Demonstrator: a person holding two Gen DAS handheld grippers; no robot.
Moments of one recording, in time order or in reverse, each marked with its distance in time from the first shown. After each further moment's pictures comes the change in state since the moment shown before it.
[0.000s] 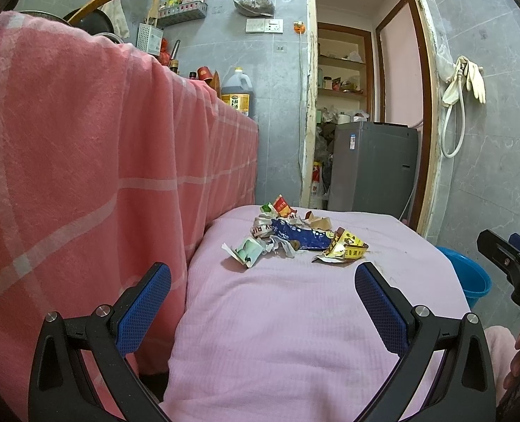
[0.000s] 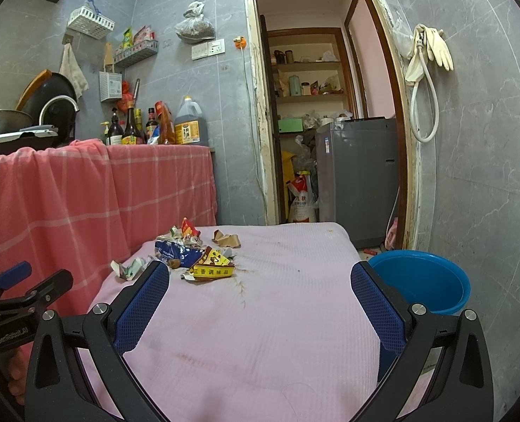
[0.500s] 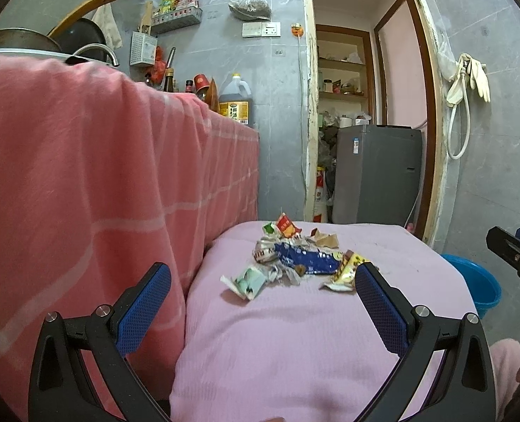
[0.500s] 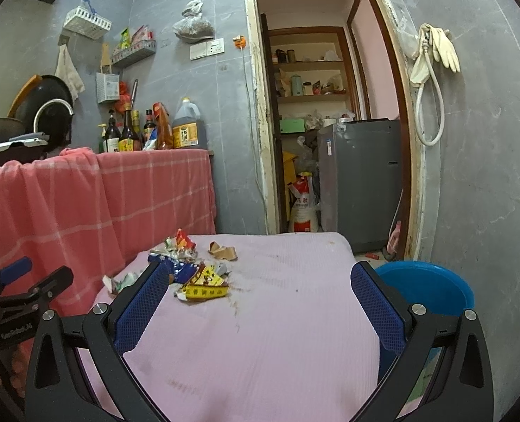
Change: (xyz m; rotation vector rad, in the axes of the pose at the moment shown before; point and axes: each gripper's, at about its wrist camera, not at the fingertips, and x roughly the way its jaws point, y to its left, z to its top) left arm 0.034 -0.002 0.027 0.030 -0.018 0.016; right arm 0.032 -0.010 0.027 -0.012 0.012 0.016
